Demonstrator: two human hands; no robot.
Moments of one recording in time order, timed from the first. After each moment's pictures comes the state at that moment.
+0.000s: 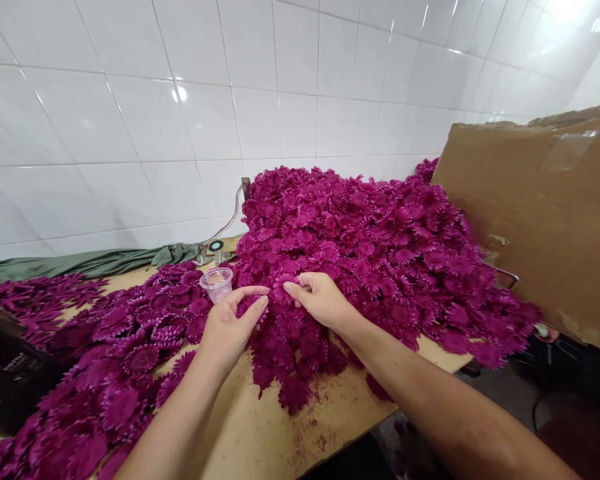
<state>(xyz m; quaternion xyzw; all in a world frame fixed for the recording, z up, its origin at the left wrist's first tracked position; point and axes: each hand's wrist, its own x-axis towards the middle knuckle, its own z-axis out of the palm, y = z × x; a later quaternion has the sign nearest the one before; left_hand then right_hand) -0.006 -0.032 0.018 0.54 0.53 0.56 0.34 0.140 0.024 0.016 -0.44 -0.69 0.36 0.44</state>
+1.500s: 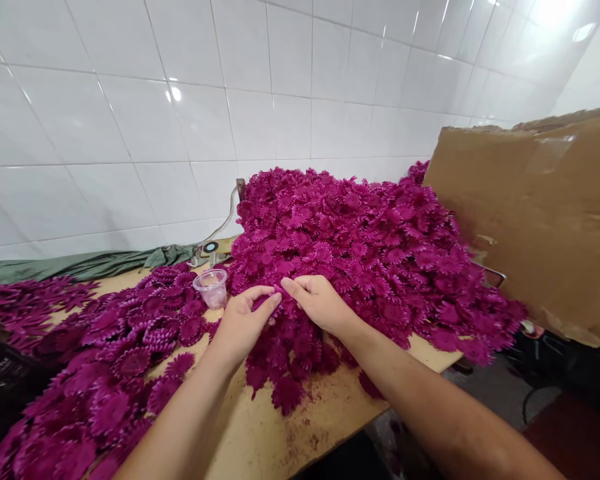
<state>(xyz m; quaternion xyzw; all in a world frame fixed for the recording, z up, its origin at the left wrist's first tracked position) 0.014 -0.023 0.023 0.55 0.52 0.52 0.40 0.149 0.013 0.018 -0.39 -0.74 0.34 0.44</state>
